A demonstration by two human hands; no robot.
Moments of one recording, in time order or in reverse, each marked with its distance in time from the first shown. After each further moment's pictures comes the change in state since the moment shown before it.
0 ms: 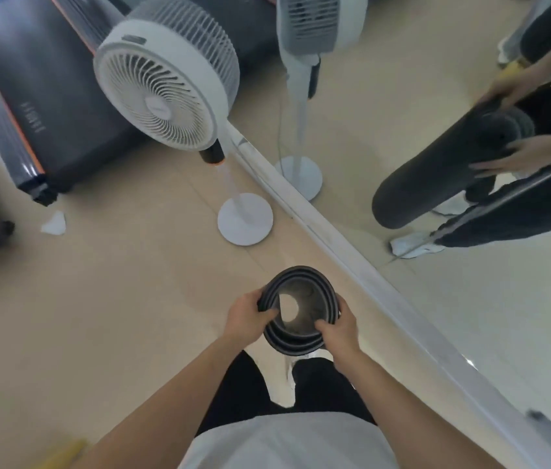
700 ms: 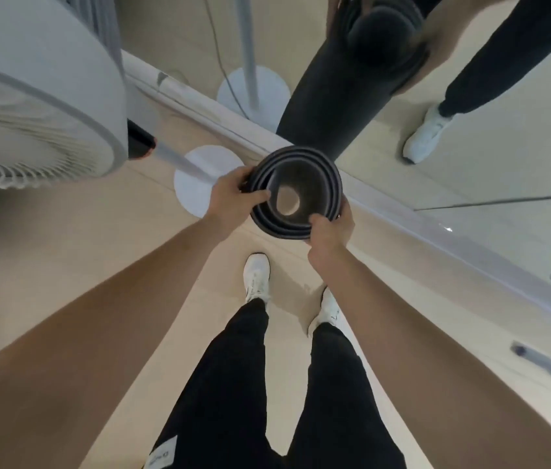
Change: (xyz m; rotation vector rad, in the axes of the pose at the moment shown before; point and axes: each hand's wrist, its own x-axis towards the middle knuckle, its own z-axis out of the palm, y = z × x) left_hand 0.364 0.026 -0.085 -0.075 -0.171 0.197; right_hand 0.270 -0.096 0.161 0.584 0.537 0.236
